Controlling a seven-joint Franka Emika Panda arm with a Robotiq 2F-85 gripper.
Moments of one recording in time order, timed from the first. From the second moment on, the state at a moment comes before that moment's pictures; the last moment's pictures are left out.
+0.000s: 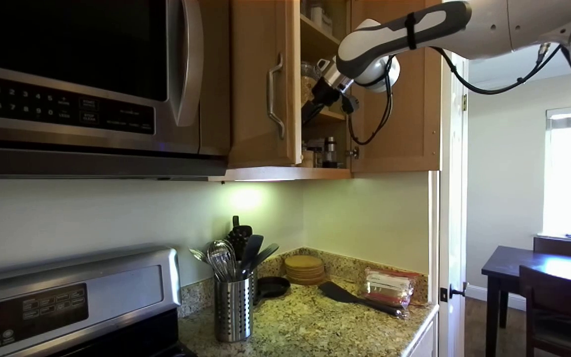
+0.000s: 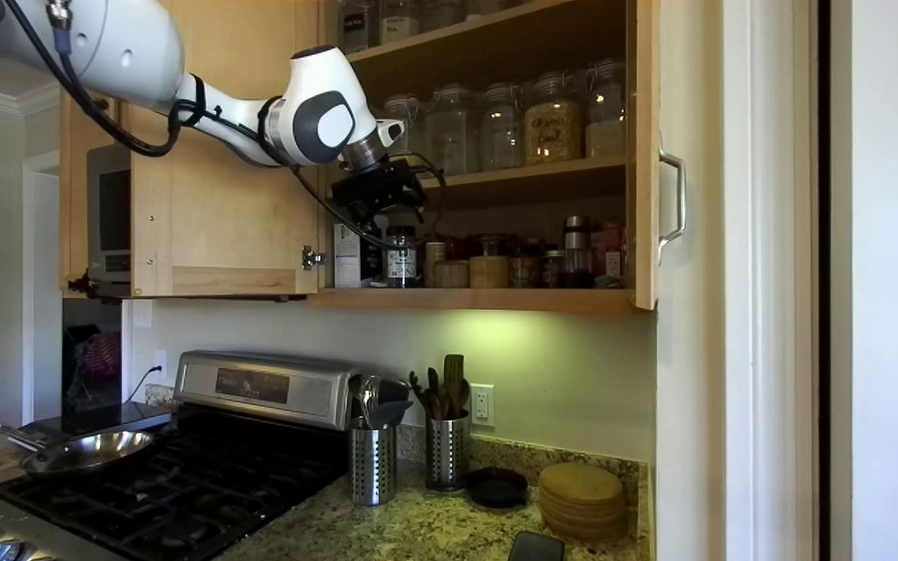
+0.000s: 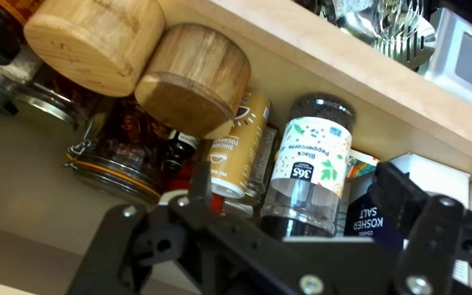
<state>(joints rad) -0.11 0.04 0.07 -1.58 0.13 2.49 -0.59</state>
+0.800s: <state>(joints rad) -0.09 0.04 0.06 -1.58 0.13 2.47 -0.56</state>
